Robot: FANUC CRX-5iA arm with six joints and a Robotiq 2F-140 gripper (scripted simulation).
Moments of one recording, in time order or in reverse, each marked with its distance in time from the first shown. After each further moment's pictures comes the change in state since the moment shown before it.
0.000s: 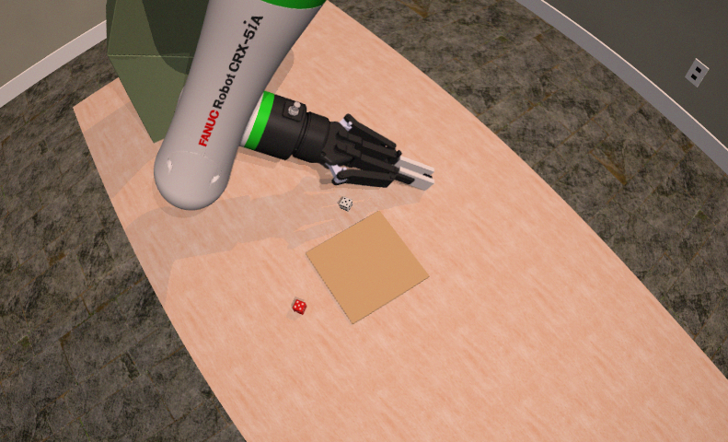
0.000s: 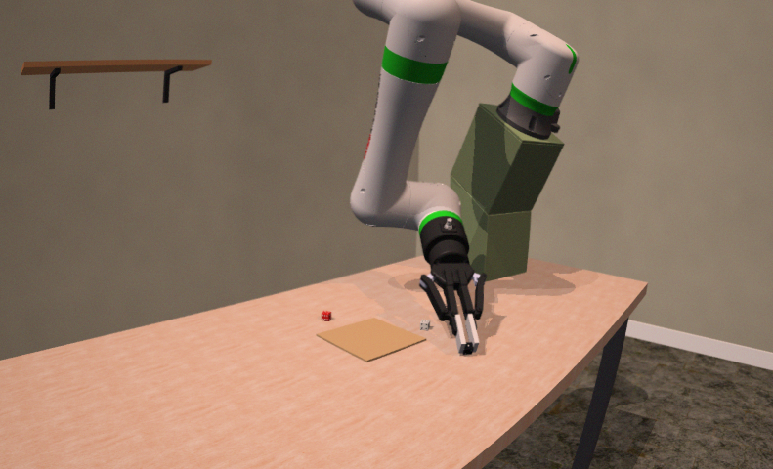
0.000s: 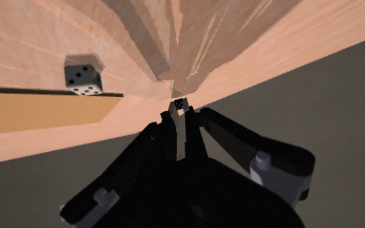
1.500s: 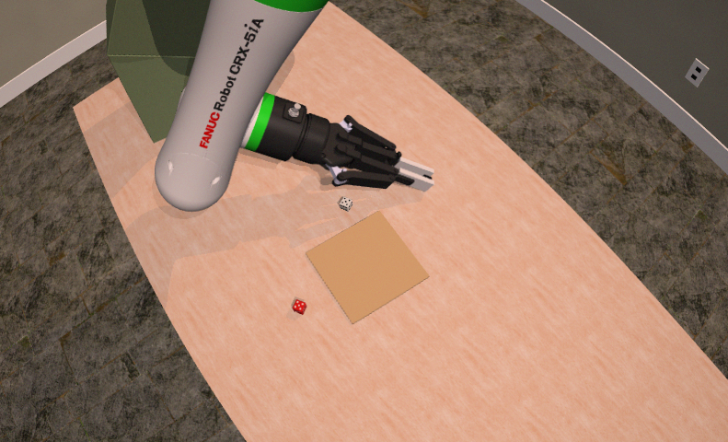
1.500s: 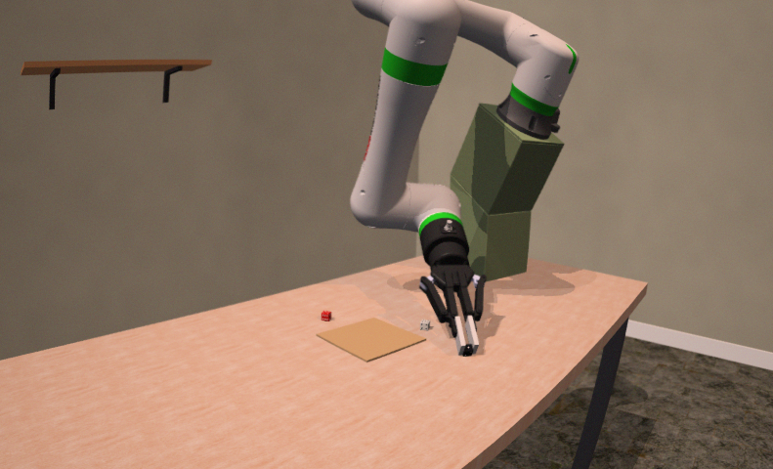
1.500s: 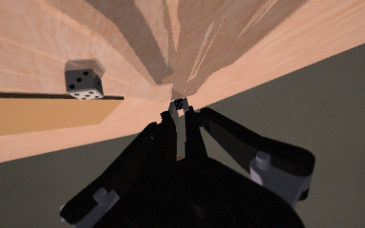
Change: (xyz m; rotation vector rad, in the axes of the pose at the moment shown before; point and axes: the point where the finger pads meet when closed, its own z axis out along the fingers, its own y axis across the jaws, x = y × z) arm 0.003 0.000 0.002 0.000 0.000 0.000
